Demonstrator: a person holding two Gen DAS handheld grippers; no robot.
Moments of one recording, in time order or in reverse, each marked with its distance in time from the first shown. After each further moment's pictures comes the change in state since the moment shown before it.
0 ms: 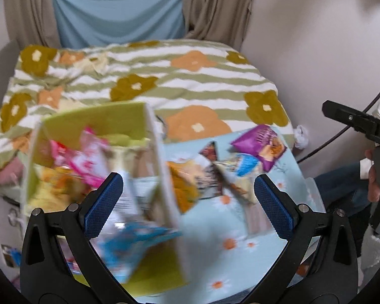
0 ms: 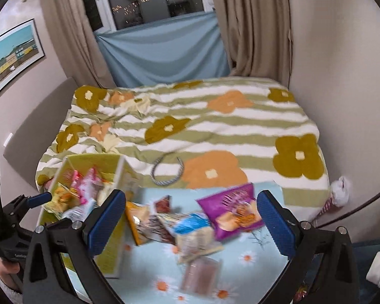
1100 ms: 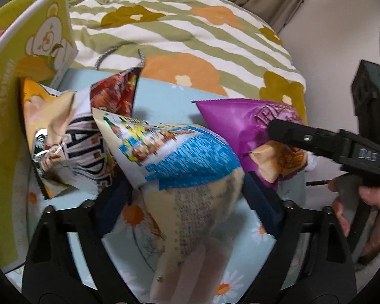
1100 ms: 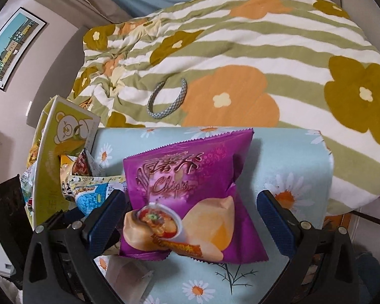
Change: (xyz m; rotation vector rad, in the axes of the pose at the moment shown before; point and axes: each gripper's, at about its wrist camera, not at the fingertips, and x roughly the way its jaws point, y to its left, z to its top) left arm 0.207 -0.098 -0.037 -0.365 0.167 0.025; right arm 0.218 -0.139 -0.035 -0.004 0.460 0.353
